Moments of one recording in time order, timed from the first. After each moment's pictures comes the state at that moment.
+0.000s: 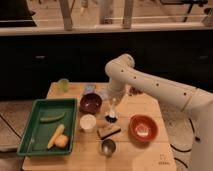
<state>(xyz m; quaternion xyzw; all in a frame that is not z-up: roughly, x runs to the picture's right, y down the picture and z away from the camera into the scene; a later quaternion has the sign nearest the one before) 0.055 0.083 0.772 -0.24 -0.25 -0.59 0.73</state>
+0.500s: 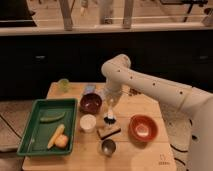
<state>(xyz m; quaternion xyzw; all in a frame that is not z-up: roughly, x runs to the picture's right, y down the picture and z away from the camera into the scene) 0.040 0.089 0.767 -0.24 -0.26 -0.61 0.70</state>
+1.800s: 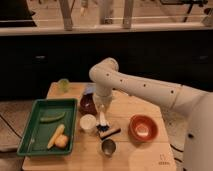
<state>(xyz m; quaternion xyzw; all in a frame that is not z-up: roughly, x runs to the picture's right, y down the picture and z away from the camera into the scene) -0.019 0.118 0.739 -0.24 -0.31 -0.66 0.64</state>
